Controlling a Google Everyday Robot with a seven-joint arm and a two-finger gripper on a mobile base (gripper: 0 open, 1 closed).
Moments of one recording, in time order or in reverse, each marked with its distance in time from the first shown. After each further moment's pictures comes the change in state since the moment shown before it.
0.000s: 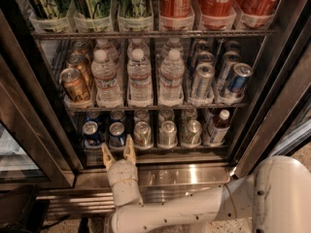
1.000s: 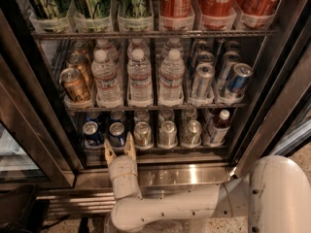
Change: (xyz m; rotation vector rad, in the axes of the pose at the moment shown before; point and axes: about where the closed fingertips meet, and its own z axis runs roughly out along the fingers) arm 0.017 -0.002 0.022 0.017 0.028 0.031
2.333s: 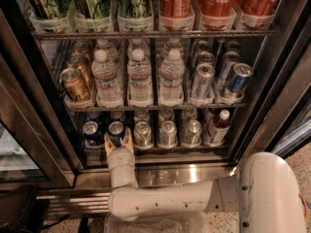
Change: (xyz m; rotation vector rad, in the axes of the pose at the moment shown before) arm 0.014 0.000 0.036 0.033 0.019 0.019
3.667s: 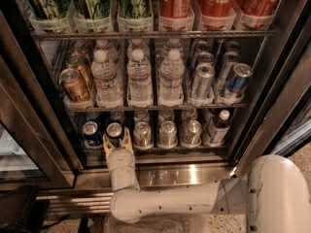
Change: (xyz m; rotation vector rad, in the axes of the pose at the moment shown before) arm -0.023 0.004 -0.010 -0.041 -0.037 0.056
